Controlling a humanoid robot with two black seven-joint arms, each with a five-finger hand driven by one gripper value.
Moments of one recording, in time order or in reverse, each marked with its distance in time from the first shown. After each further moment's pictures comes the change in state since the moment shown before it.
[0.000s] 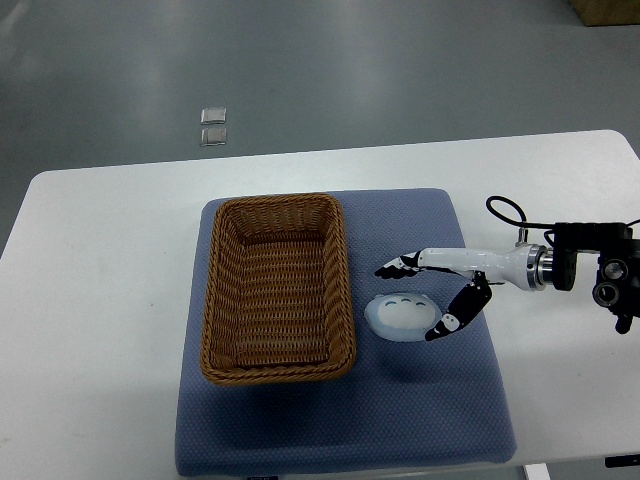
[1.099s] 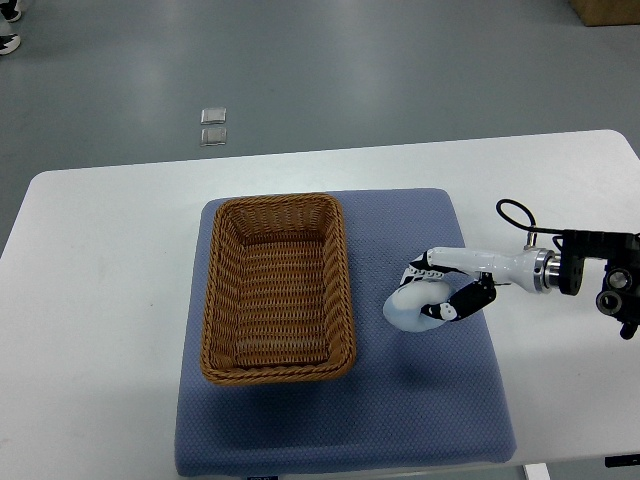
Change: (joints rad) left arm 0.000 0.000 -0.004 0.009 0.000 0.000 0.000; right arm 0.003 -0.024 0.003 -0.014 -0.029 -0.057 0.032
